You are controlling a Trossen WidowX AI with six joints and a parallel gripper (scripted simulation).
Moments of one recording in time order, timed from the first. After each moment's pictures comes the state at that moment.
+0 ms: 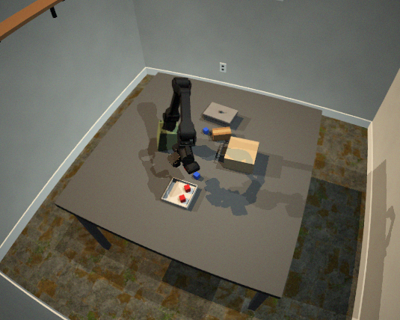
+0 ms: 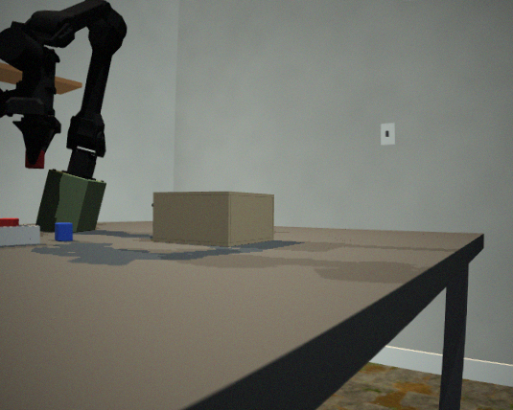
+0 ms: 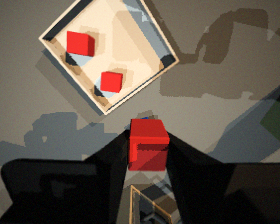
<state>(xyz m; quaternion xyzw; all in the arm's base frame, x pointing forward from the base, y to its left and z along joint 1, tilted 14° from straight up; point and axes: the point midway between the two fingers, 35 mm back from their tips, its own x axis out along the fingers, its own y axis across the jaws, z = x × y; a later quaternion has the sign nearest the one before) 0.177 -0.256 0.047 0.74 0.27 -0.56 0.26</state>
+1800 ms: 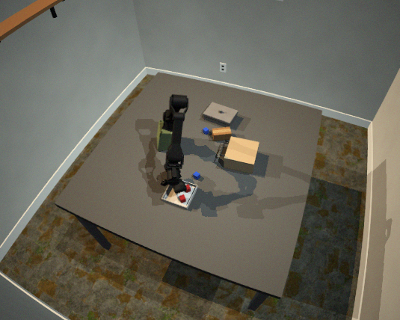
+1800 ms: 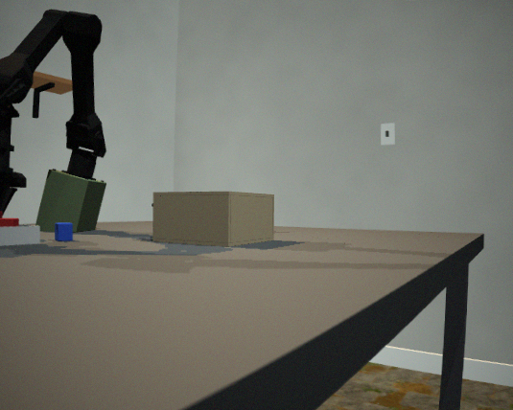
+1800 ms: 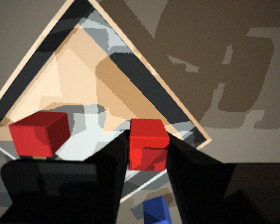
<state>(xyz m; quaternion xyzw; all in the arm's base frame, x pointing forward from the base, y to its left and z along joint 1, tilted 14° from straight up) 0.154 -0.297 -0.076 0.75 0.23 -0.58 0.22</state>
